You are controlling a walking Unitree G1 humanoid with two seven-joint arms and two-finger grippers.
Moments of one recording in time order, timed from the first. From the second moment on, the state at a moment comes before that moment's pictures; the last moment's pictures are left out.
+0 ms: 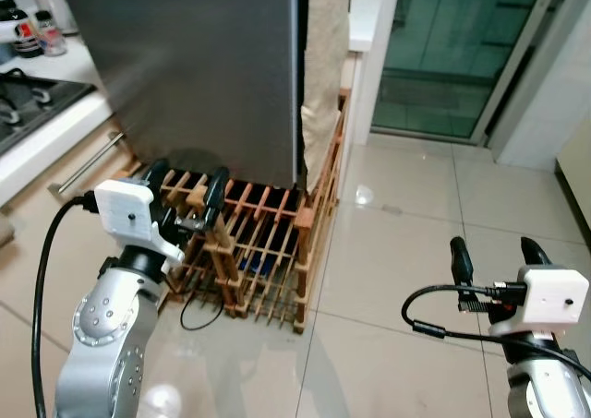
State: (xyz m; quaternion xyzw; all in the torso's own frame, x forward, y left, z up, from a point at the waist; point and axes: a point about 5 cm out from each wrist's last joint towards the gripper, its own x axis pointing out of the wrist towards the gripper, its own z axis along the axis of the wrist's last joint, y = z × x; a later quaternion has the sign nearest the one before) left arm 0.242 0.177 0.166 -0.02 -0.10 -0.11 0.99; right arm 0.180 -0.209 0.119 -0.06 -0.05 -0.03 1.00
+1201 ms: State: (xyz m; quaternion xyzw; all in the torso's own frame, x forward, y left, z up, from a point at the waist) left arm 0.264 0.170 0.167 -0.04 -0.08 -0.08 0.99; right arm 0.206 -0.200 0.126 -0.05 -0.07 -0.01 1.00
